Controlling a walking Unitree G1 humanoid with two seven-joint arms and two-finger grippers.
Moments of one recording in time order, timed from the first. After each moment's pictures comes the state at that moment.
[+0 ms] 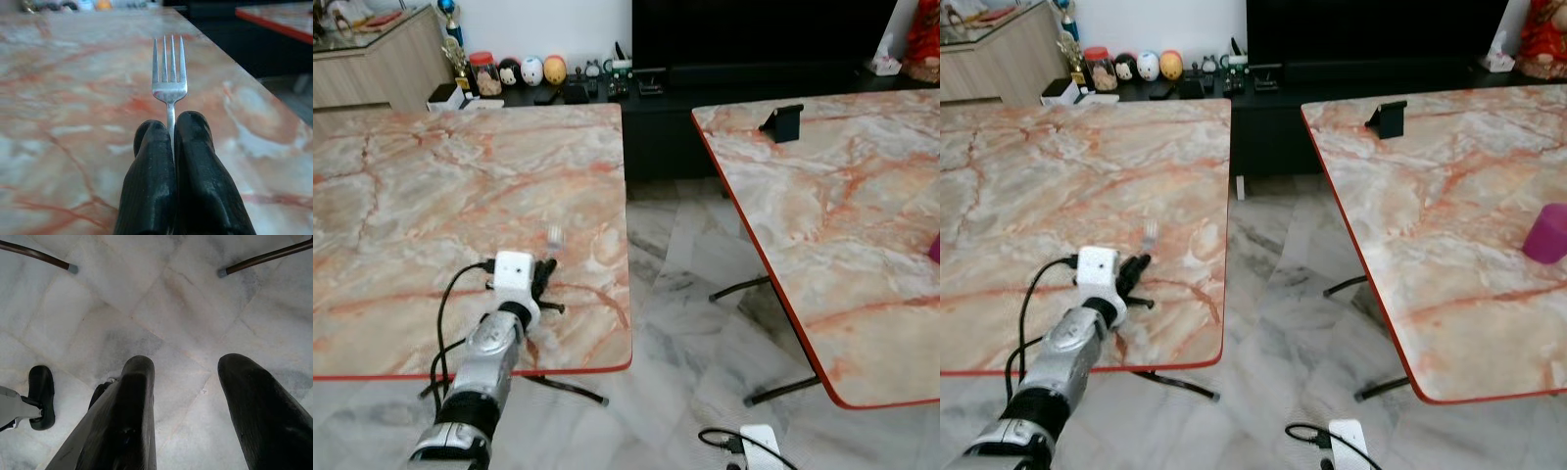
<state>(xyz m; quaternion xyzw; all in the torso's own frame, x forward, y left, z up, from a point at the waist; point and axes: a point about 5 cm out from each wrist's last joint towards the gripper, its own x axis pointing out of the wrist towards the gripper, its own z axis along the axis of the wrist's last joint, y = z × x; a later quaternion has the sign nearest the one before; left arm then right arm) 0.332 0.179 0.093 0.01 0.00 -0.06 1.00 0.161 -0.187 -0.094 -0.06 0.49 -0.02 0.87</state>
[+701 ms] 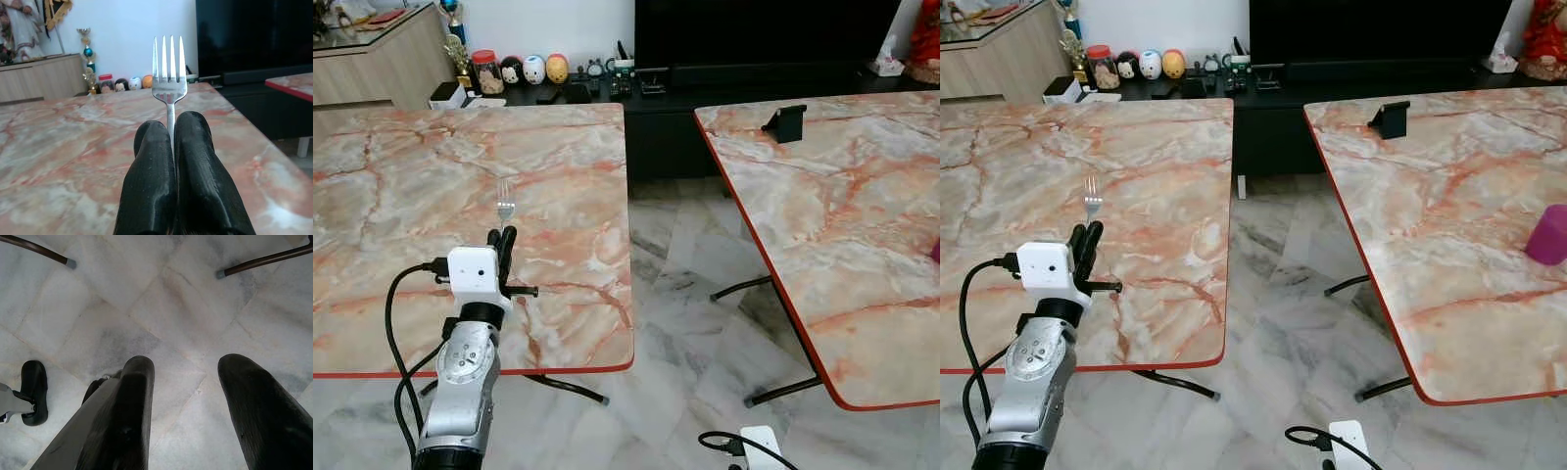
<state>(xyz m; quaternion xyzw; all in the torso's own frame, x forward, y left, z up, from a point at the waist) 0.294 0.179 0.145 0.05 -0.14 0.02 0.99 0.159 -0.190 -0.095 -0.07 0.49 -0.01 0.87</state>
